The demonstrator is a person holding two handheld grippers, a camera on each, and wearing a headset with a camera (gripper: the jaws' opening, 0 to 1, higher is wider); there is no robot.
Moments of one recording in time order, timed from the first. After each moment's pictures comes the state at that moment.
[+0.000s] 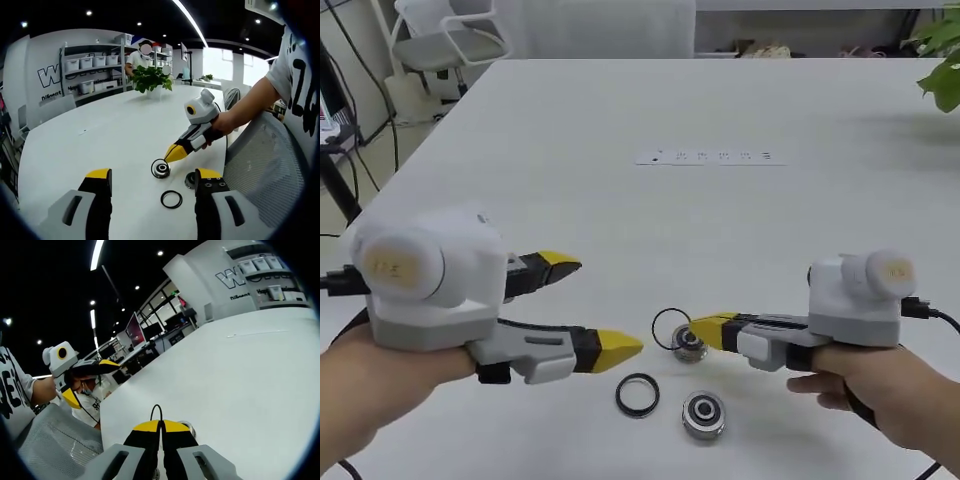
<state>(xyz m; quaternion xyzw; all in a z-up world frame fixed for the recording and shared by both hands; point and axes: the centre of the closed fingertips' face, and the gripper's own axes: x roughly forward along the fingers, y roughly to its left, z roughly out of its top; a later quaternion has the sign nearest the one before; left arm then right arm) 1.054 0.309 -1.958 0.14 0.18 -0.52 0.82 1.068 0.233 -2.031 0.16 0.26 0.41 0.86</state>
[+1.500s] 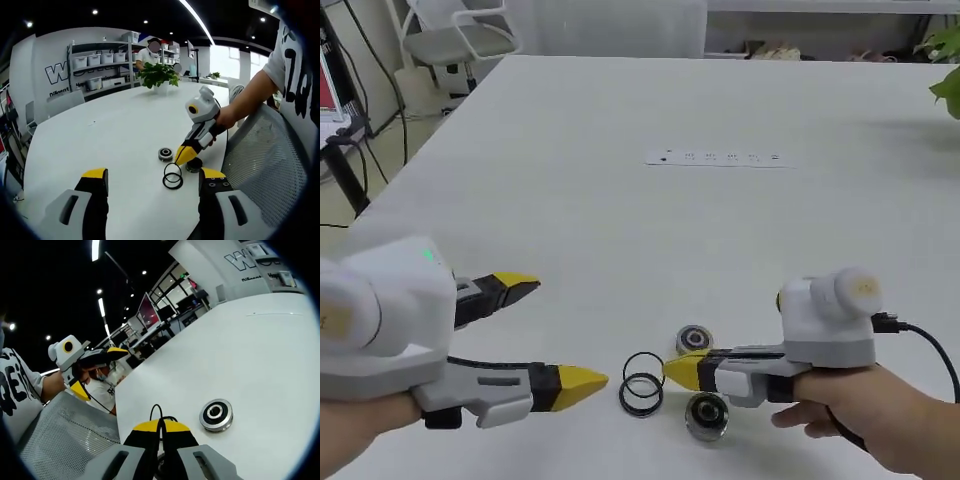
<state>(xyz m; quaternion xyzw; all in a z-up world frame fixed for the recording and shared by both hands) 1.037 0.348 -1.970 0.14 0.19 -0.49 0.84 1.031 0.274 -2.050 0.16 0.32 0.47 0.81</state>
